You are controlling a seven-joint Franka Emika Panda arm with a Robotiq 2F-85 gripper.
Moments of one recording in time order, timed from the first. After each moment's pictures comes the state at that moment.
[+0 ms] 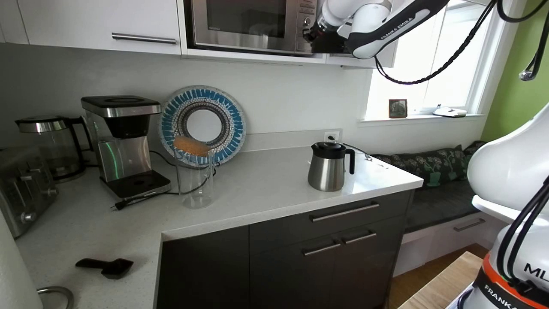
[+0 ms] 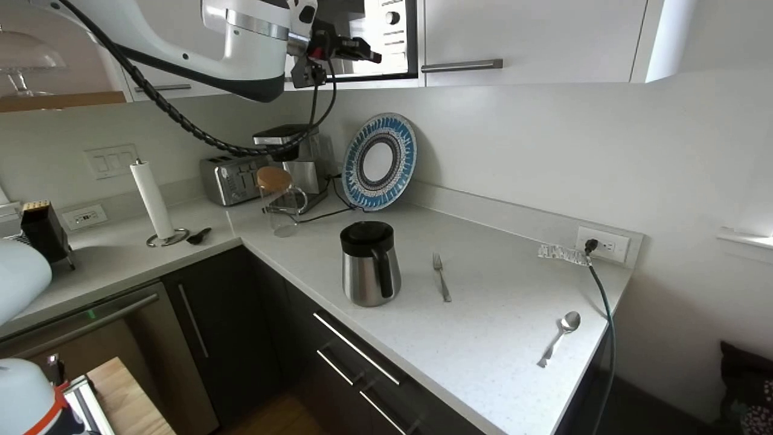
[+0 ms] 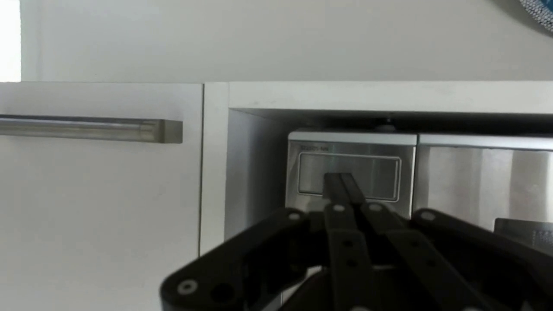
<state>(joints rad) -0.84 -0.06 0.67 -1.83 -1.28 2.94 1.31</state>
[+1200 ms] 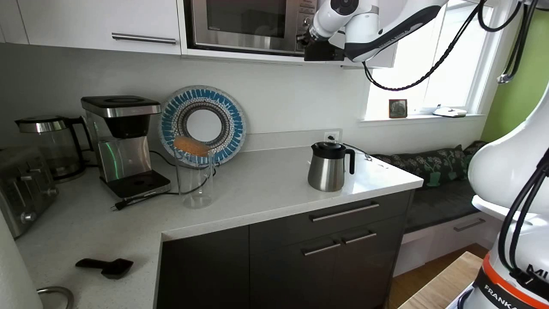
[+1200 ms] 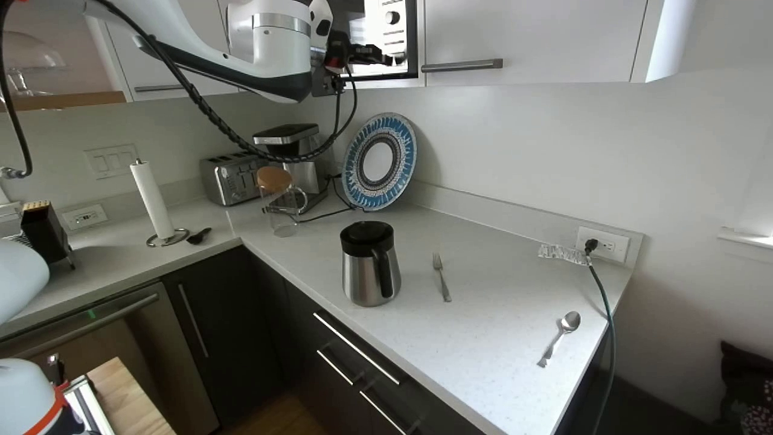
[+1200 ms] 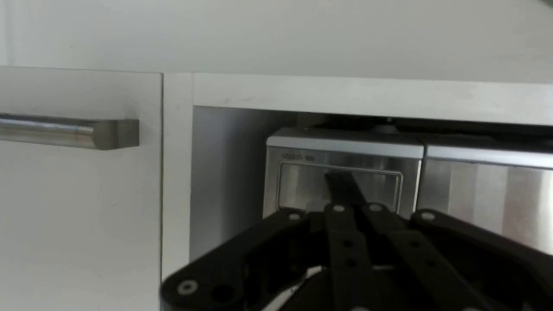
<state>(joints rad) -0.79 0.11 0.70 -1.67 -1.66 2.86 1.57</state>
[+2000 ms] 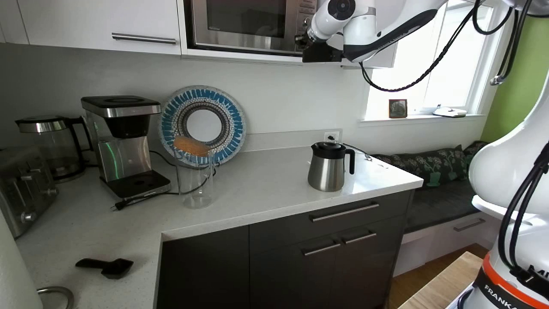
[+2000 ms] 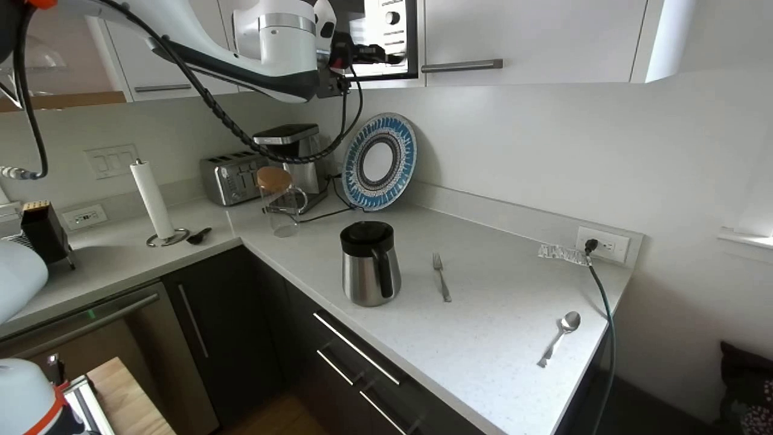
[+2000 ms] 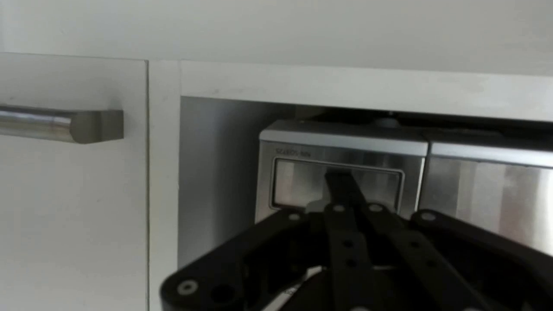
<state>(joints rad) -0.77 0.15 0.70 -1.63 -1.77 2.83 1.63</state>
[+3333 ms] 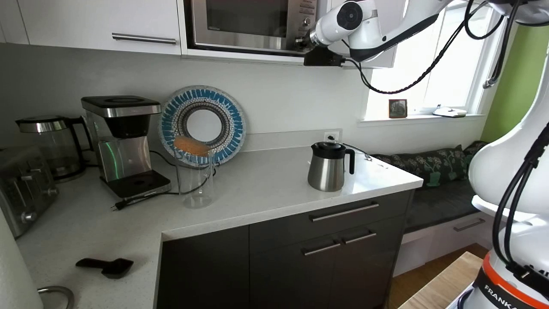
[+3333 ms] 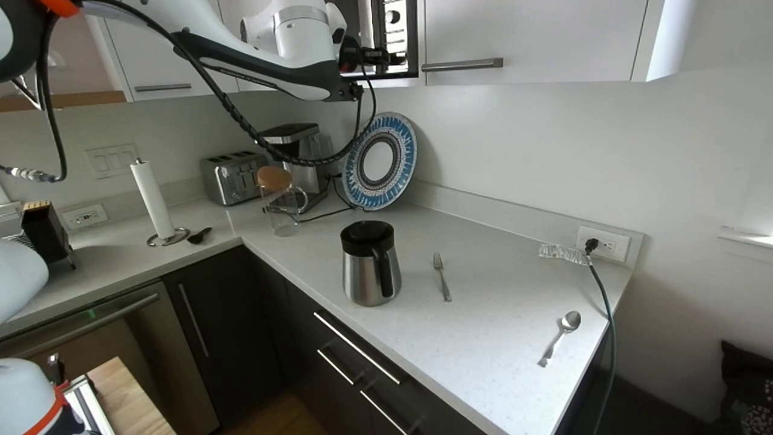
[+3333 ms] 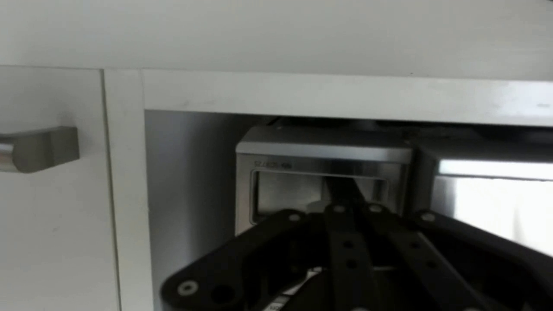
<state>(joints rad) -0.78 0.21 0.69 -1.56 -2.00 2.97 1.84</state>
